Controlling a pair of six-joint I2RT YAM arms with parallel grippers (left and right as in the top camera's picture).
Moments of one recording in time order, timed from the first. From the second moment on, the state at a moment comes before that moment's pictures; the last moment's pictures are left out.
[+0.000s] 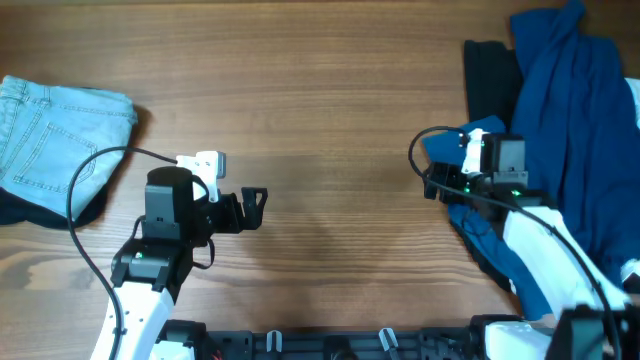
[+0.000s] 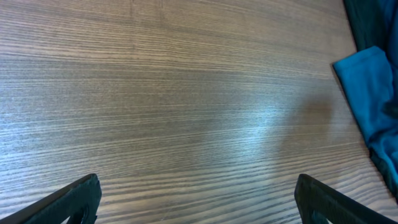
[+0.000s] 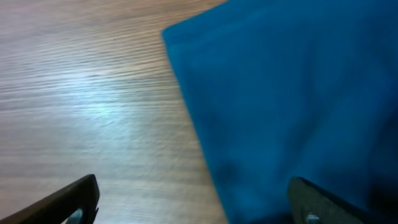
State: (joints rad) left arm -0.12 0.93 0.56 -0.46 0.32 -0.26; right arm 0.01 1.37 0.64 -0.33 -0.12 0.16
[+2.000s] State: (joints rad) left arm -0.41 1.45 0.56 -0.11 0.45 -0.97; right arm 0.36 1.26 1.17 -0.90 0.14 0.45
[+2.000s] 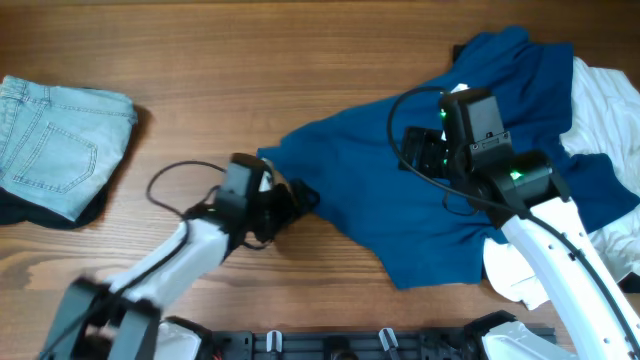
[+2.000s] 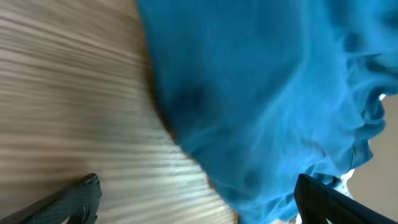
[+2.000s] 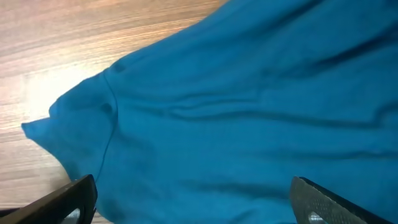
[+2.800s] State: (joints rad) left arm 0.24 1.38 0.80 -0.48 0.65 -0.77; right arm 0.36 1.26 1.17 -0.99 0.16 0.47
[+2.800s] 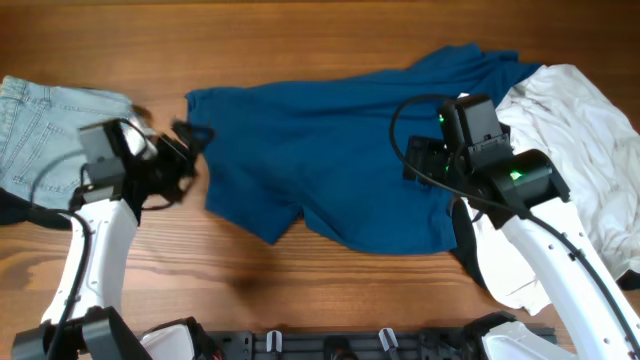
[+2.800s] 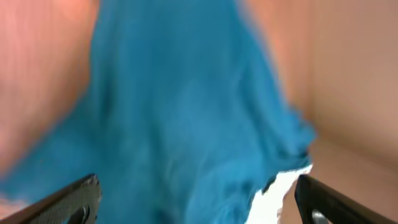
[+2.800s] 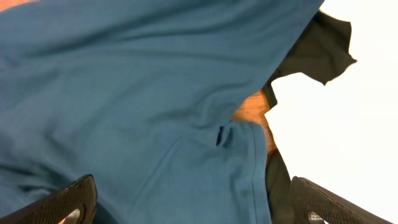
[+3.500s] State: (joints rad) left arm -0.56 1.63 0.58 0.03 0.41 -1.32; right arm 0.36 1.26 1.17 -1.02 0.16 0.47
